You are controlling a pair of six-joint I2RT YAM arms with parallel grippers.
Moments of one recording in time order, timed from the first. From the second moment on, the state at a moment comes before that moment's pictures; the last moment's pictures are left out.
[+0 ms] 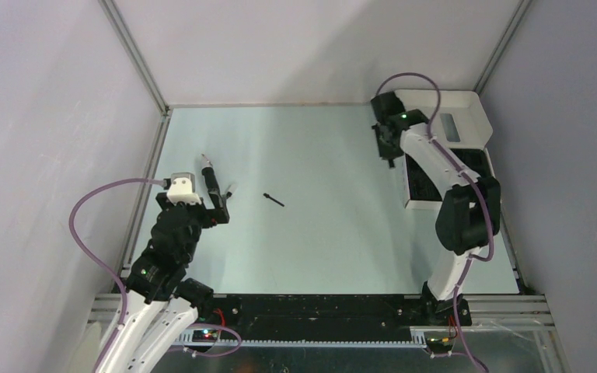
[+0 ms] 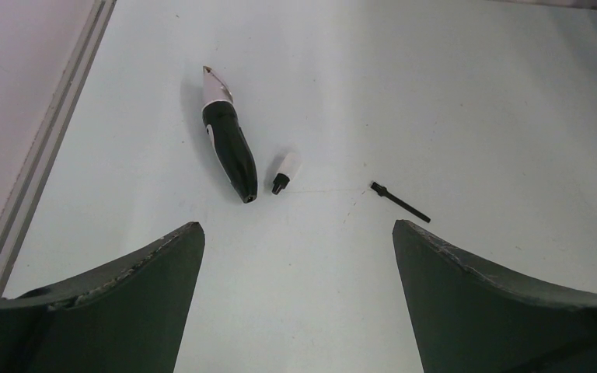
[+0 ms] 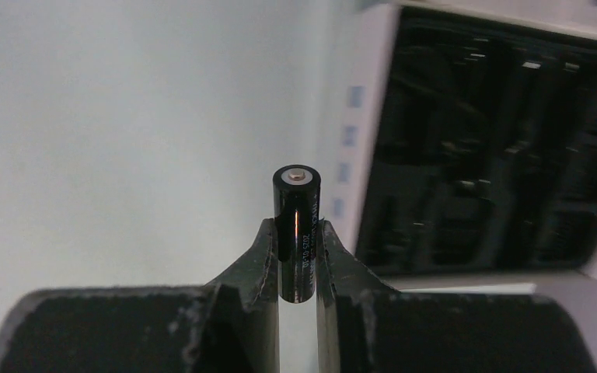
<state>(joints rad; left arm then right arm) -0.43 0.42 0.62 -0.48 -0.41 -0.20 0.37 1.83 1.66 -0.89 0.30 0.12</state>
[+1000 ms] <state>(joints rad) -0.43 0.44 0.62 -0.47 -0.42 -0.19 -0.16 1.86 1.46 -0.48 0.13 -0.20</state>
